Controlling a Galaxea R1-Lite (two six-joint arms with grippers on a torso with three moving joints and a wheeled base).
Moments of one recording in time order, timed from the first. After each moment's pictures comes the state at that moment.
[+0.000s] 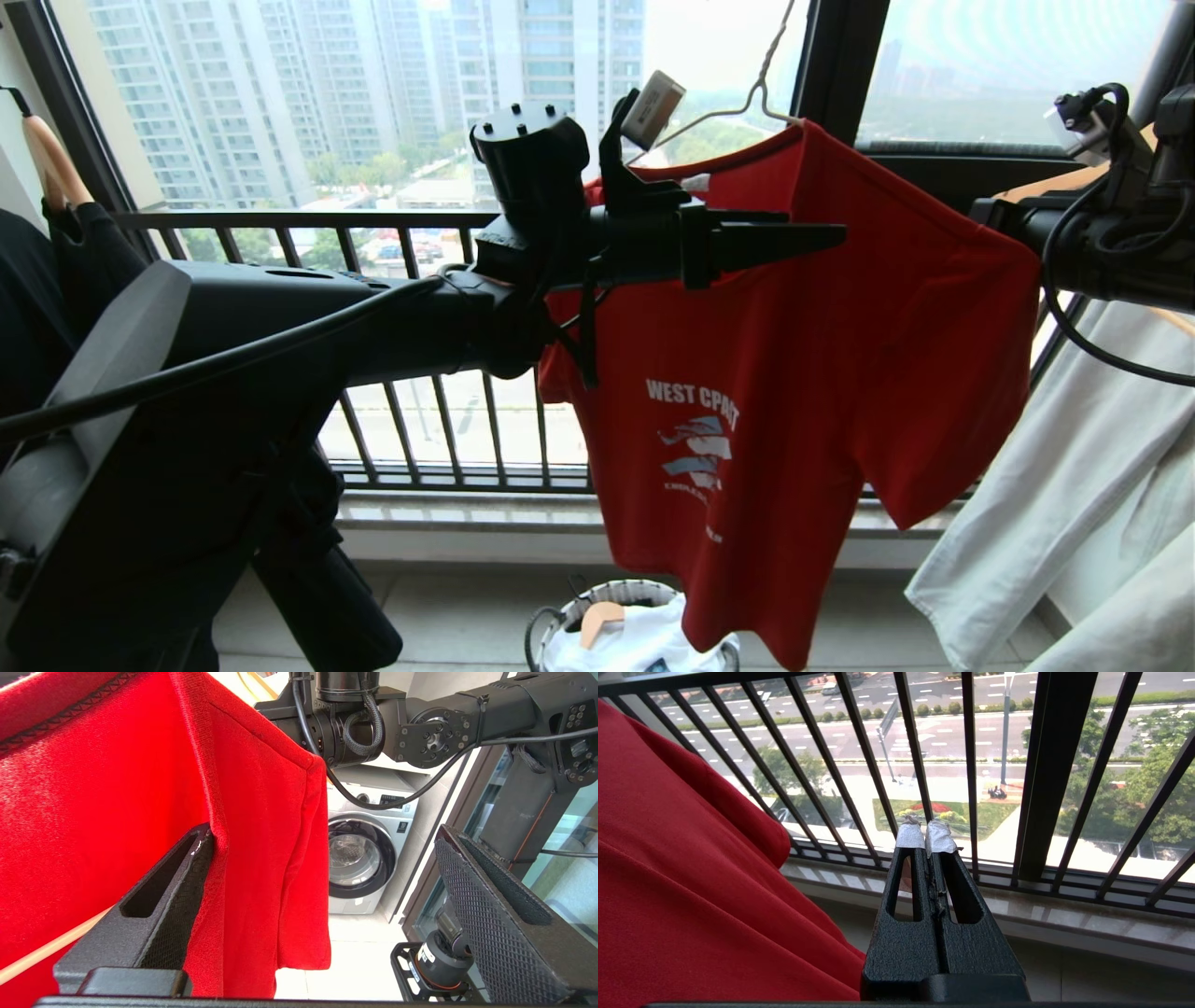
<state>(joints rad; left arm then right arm) -0.64 2.23 -1.94 -0.73 -1.06 -0.47 0.00 1.64 -1.28 -0.22 0.30 0.18</state>
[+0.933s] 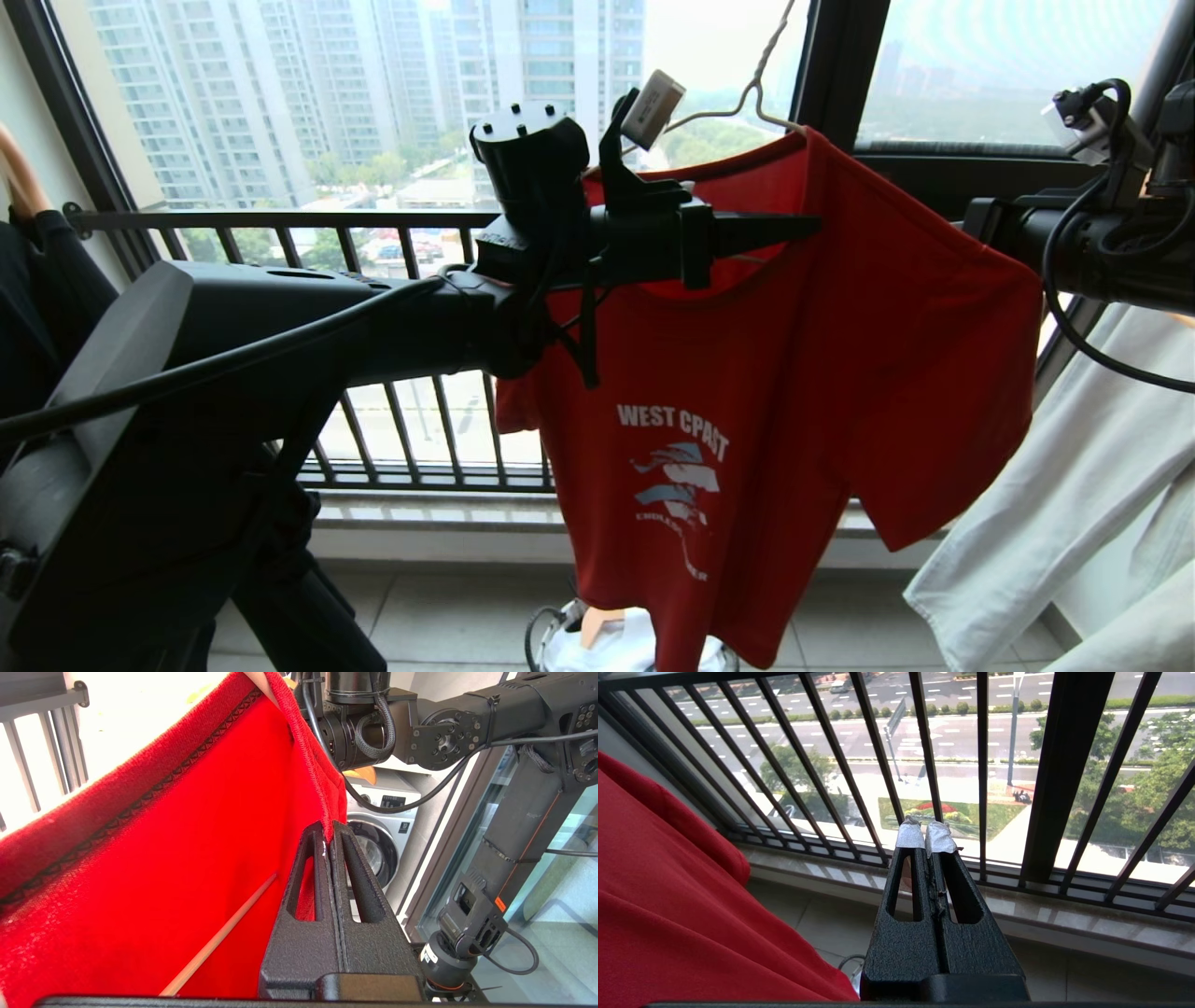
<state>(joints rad) -0.64 2.24 -1.94 -0.73 -1.06 -0.47 0.03 1.62 -1.27 -0.22 0.30 0.18</state>
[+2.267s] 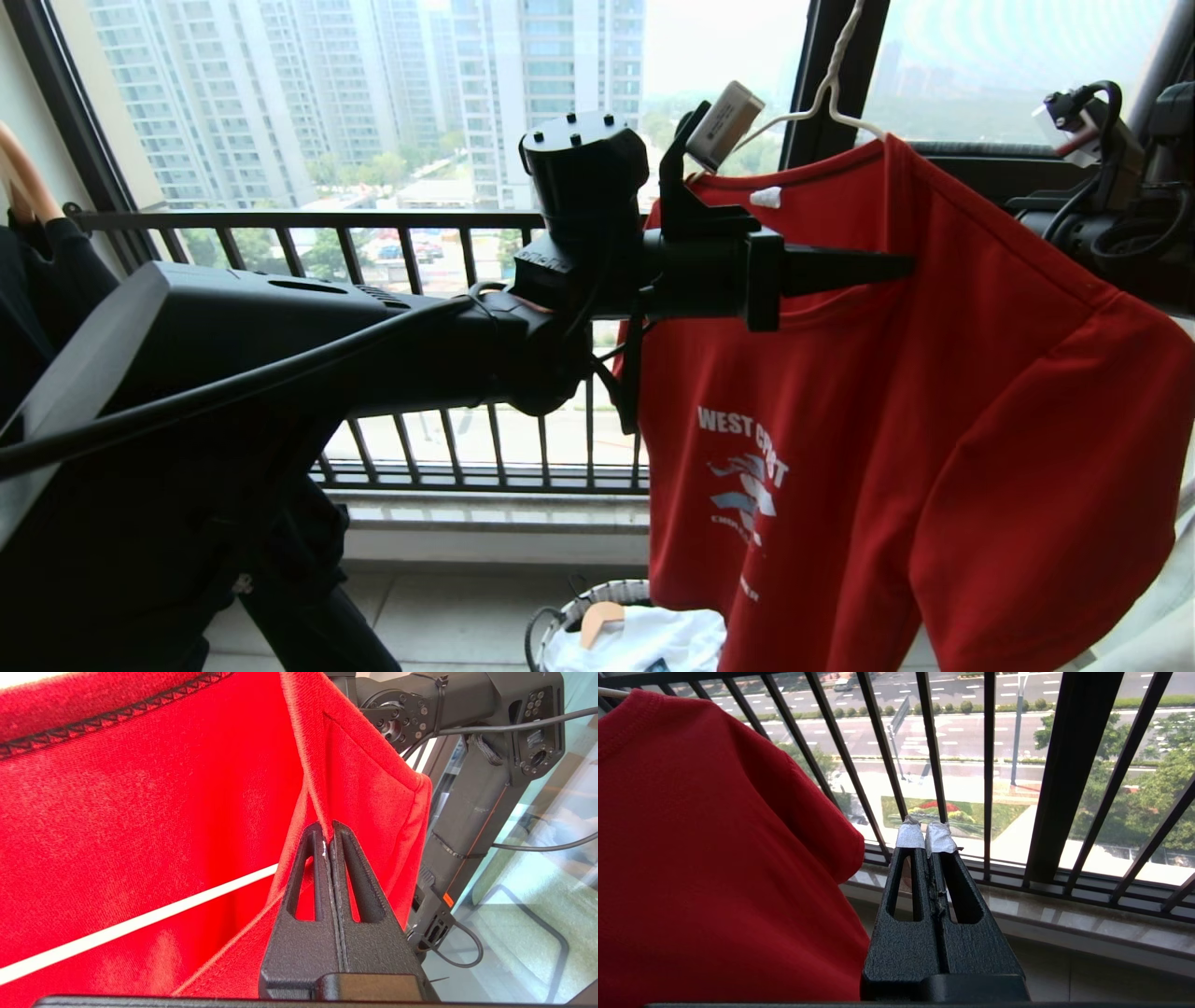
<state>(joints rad) -0.75 2.18 -1.84 -0.72 -1.05 -0.46 0.04 1.62 -1.26 -0.22 0.29 0.18</state>
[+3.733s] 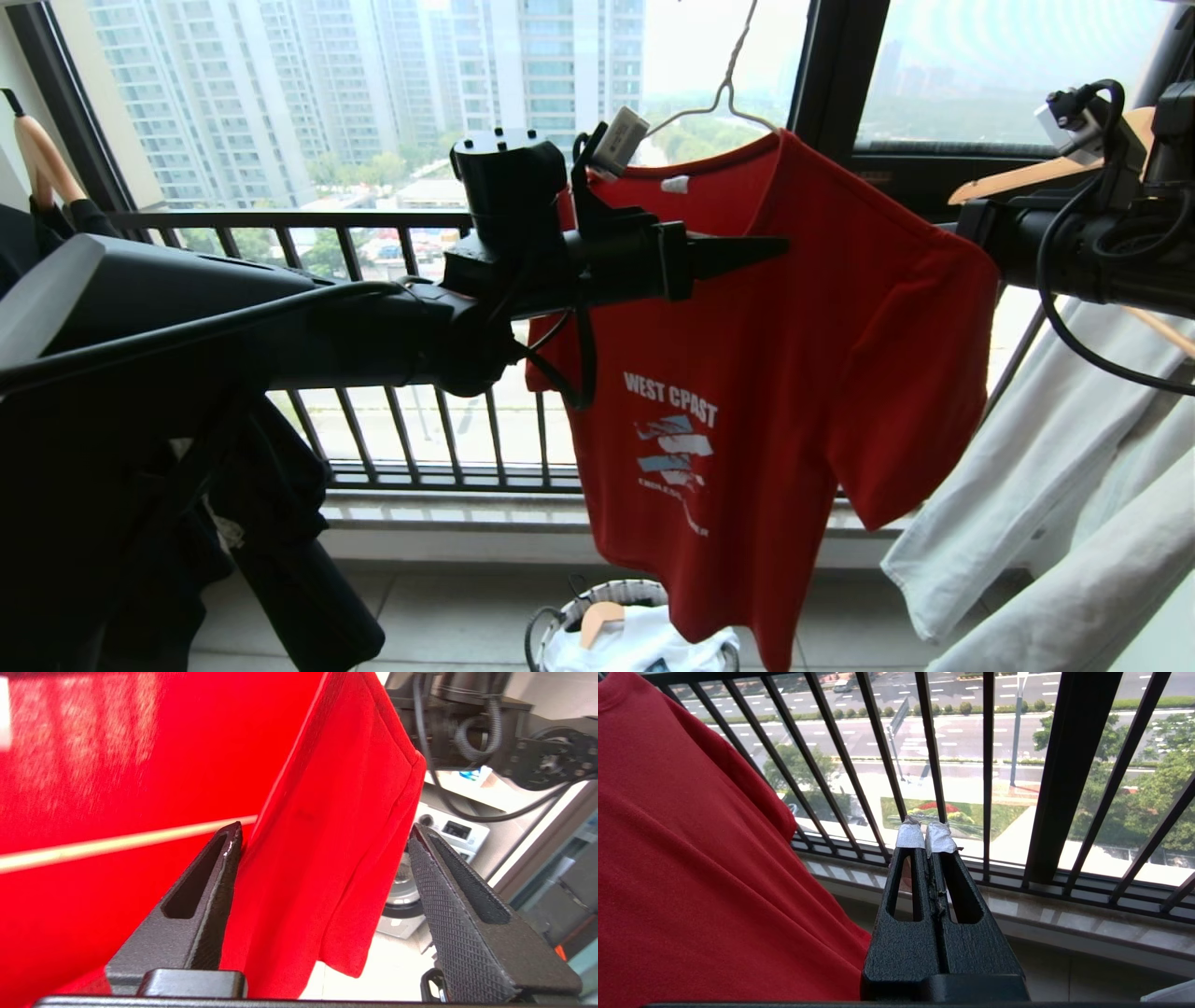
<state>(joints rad) -0.61 2.12 -1.70 -0.67 -0.81 -0.42 0.04 1.62 -1.26 -0.22 0.29 0.18</state>
